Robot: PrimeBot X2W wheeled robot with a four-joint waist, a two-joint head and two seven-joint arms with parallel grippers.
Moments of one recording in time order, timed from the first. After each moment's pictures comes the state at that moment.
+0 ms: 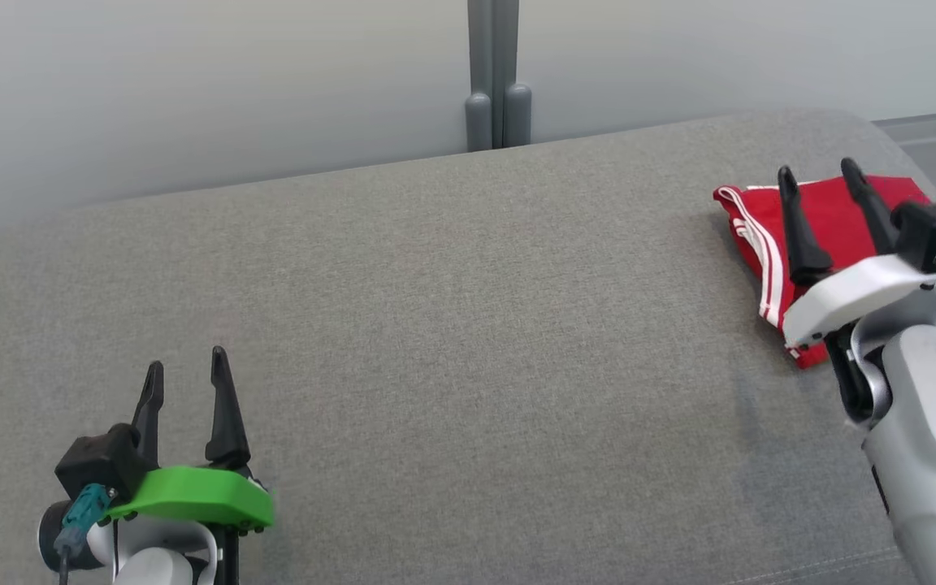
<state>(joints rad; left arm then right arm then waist) -0.14 0.17 -0.19 0.26 -0.49 0.11 -0.26 -0.60 -0.29 0.13 0.62 0.30 0.13 -0.26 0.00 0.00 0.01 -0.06</state>
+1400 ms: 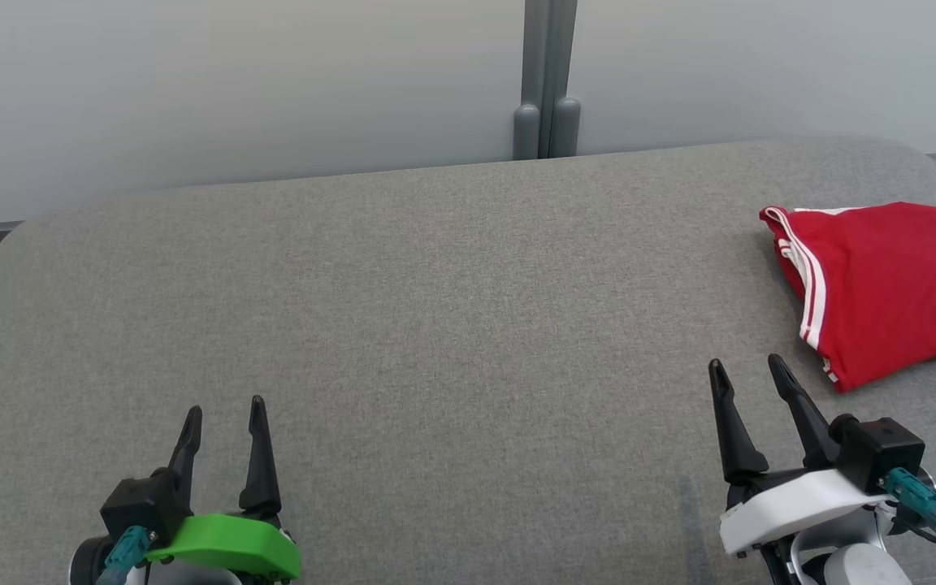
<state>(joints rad) -0.03 0.11 -0.17 0.26 -0.38 0.05 -0.26 -0.01 -0.05 0.05 0.11 0.22 0.13 -0.20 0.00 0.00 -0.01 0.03</state>
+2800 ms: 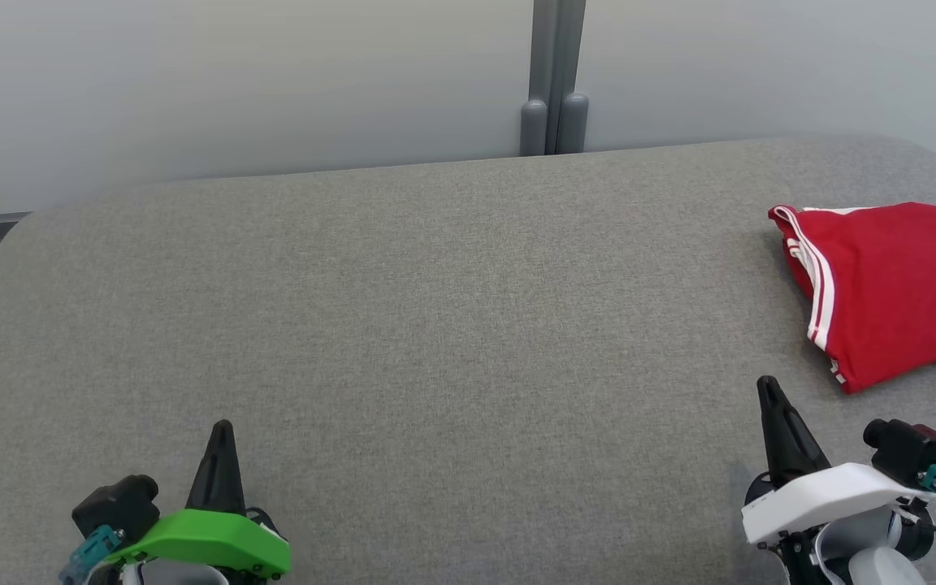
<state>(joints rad) -0.04 0.09 -0.12 0.33 -0.58 0.00 -0.20 -0.02 -0.04 0.00 0.19 0.47 0.13 -0.13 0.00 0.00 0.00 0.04</state>
